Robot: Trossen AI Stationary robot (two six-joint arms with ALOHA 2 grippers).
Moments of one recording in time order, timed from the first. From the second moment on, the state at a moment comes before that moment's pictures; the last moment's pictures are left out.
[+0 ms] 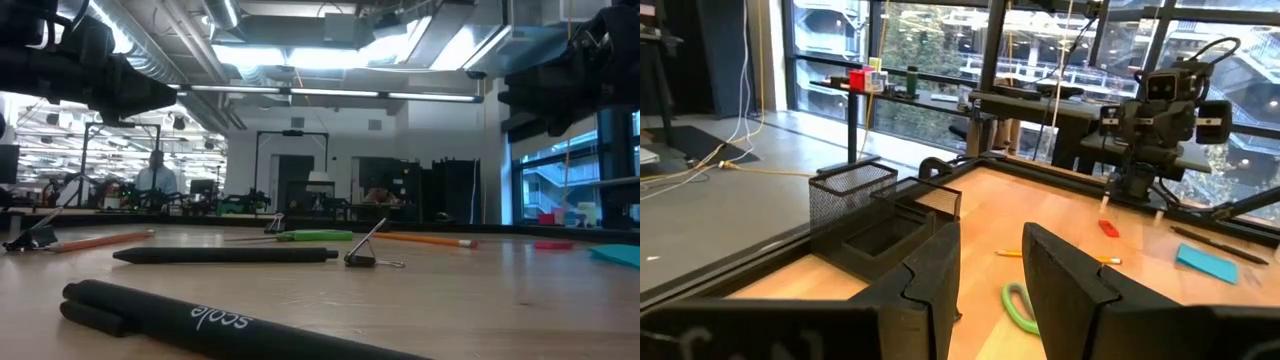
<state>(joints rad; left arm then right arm) 0.08 0.01 0.04 -0.01 -0.43 -0.14 0.23 0.02 0.01 0.09 0.53 0.21</state>
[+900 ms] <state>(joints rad) 0.10 0.07 0.04 -0.01 -0.32 -0.52 0.23 0.02 0.01 0.08 0.67 0.28</state>
